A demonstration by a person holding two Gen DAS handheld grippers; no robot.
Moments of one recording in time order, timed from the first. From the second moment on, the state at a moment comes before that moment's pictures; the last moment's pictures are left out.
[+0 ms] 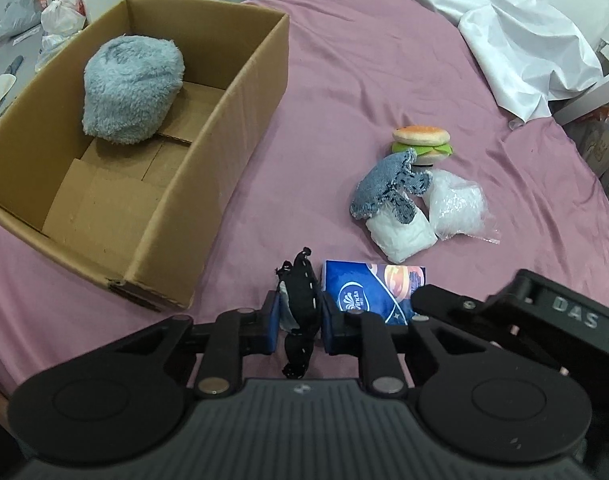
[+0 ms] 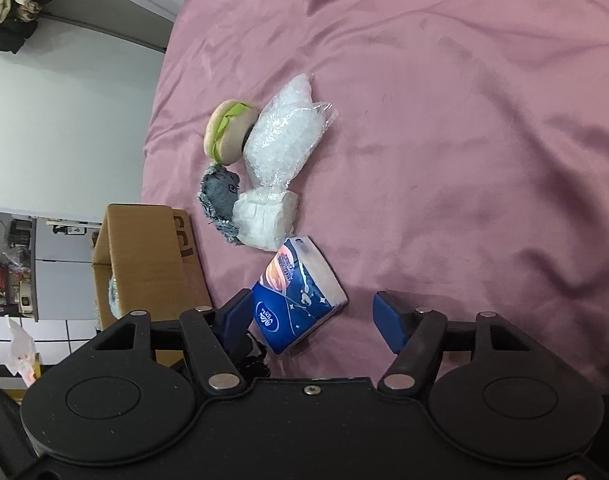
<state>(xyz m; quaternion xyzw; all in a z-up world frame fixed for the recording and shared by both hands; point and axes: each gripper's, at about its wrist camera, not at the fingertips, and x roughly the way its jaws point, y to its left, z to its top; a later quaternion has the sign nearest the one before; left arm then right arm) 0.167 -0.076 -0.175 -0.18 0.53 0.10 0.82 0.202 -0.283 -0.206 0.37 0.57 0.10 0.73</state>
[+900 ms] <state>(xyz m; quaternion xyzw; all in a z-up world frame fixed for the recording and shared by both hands) 0.140 -0.046 -0.132 -0.21 0.50 0.08 0.84 0.201 -0.269 -0.204 0.36 0.56 0.10 0.74</state>
